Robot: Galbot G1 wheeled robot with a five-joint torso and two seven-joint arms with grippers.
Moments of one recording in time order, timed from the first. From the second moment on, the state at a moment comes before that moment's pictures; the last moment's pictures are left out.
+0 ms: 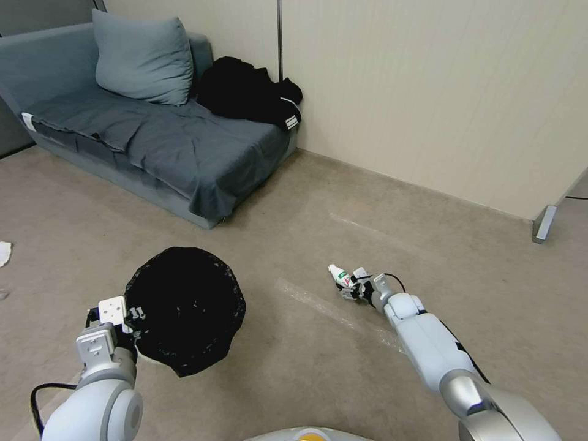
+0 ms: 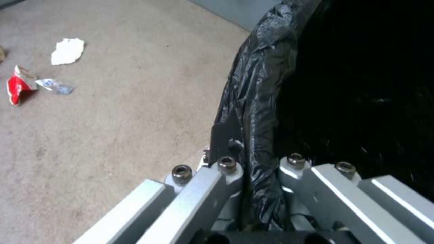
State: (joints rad) left arm 1.66 -1.49 -0.79 -2.28 -0.20 0.61 -0.27; right arm -0.64 1.40 0.25 0.57 -0.07 0.03 -0.38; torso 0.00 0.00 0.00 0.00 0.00
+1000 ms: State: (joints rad) left arm 1.66 -1.45 -0.77 -2.27 -0.20 0.61 -0.27; right arm -0.73 1.35 0.23 0.85 0.09 0.01 -0.33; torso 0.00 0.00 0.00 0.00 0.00
